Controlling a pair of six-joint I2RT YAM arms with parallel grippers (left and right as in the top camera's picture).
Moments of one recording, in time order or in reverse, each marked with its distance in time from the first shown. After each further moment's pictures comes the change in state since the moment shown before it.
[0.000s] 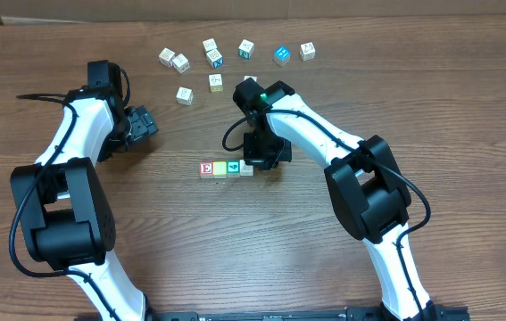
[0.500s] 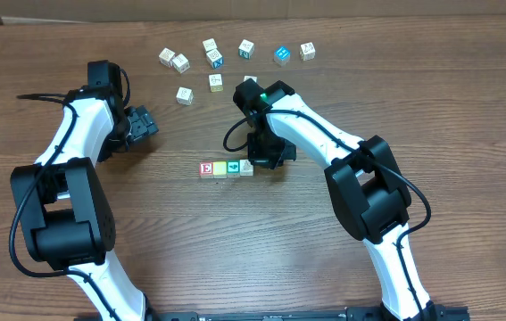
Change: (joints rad) left arm 0.000 0.000 0.000 0.000 0.000 0.000; right arm 0.000 -0.001 0.000 -0.026 0.114 0.000
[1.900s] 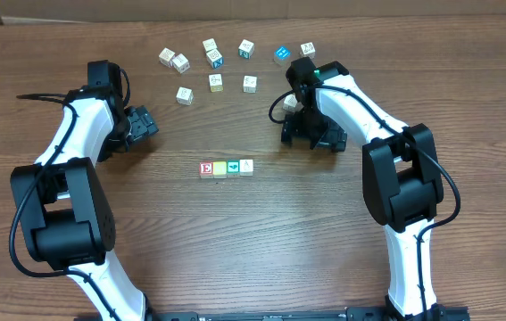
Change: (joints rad) left arm 0.000 0.000 0.000 0.000 0.000 0.000; right arm -0.229 -0.034 -0.049 0.039 0.064 -0.003
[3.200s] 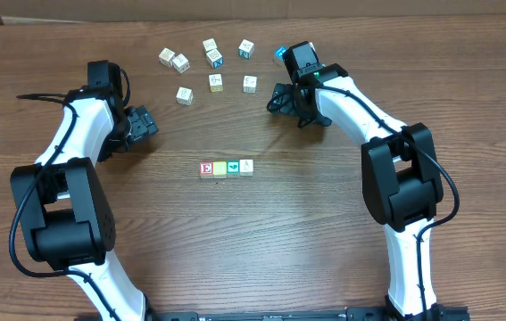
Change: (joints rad) left arm 0.000 0.000 0.000 0.000 0.000 0.000; right arm -0.001 0.001 -0.018 0.397 0.026 0.003
